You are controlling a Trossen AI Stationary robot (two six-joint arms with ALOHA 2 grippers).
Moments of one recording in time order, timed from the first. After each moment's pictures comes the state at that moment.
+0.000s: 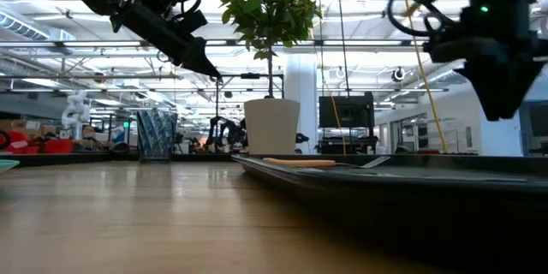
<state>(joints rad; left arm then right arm) 0.61 1.24 0.75 0.08 -0.02 0.31 0.20 1.33 0.85 -1.21 0.13 1.36</state>
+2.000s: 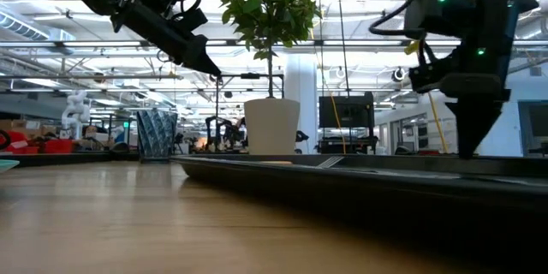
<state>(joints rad) 0.61 1.24 0.75 0.10 -0.02 0.29 0.05 1.27 0.58 -0.73 0.13 0.75</state>
